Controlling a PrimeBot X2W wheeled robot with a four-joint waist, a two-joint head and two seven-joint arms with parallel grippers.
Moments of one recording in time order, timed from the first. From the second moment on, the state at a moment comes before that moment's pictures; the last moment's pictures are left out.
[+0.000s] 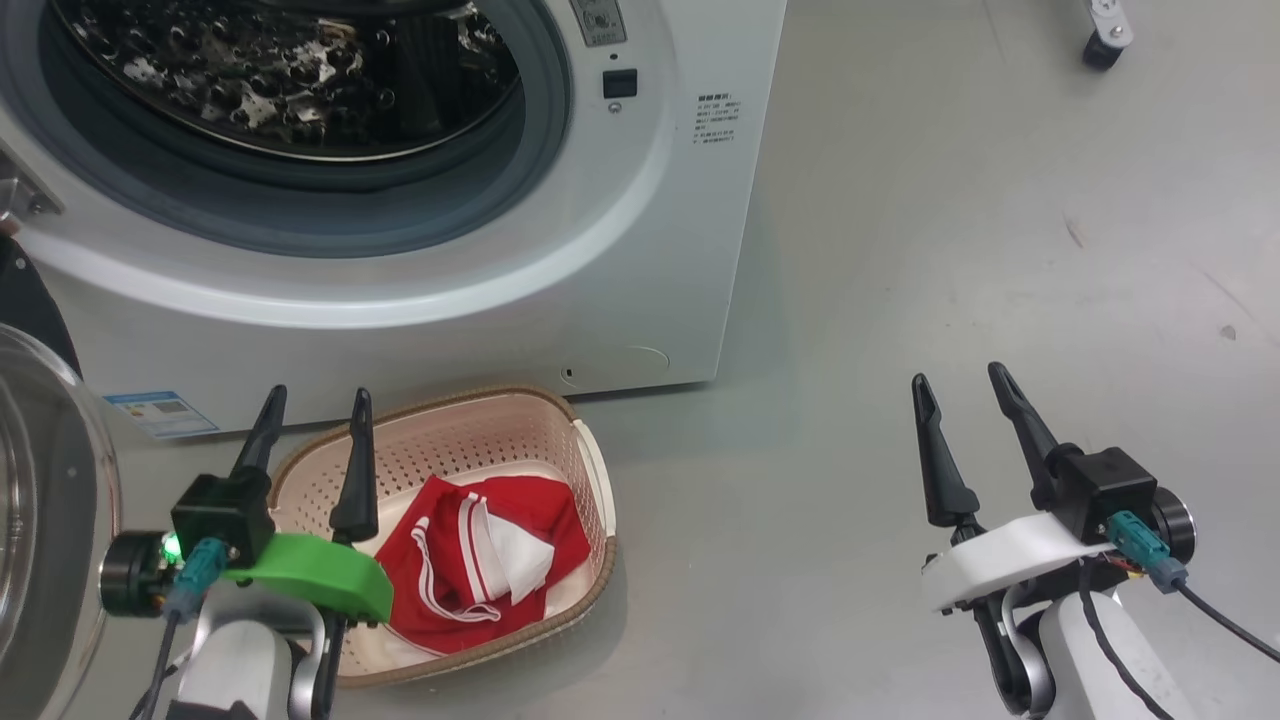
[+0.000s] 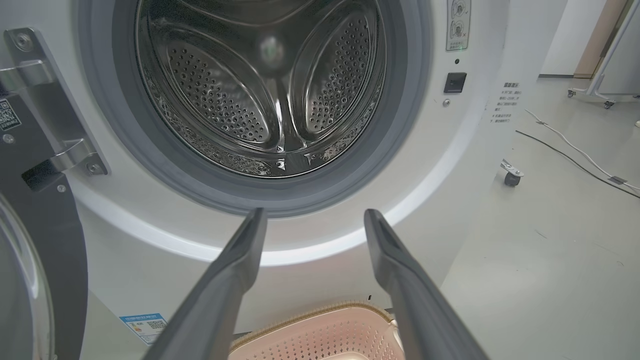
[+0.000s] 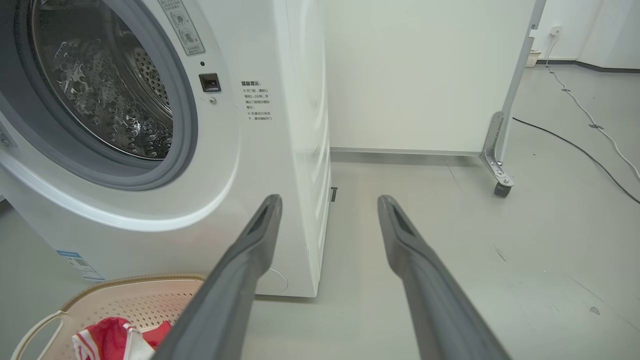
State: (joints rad) left arm -0.25 0.04 -0.10 0.36 -0.22 -0.02 -0.25; right arm -0.15 -0.05 0.17 0.24 0.23 0.02 -0.26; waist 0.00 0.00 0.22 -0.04
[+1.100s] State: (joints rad) left arm 0.06 0.04 -0.14 0.22 -0.20 0.03 -0.23; right arm 0.01 -0.04 0.17 0.25 0.23 0.02 -0.26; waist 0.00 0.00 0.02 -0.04
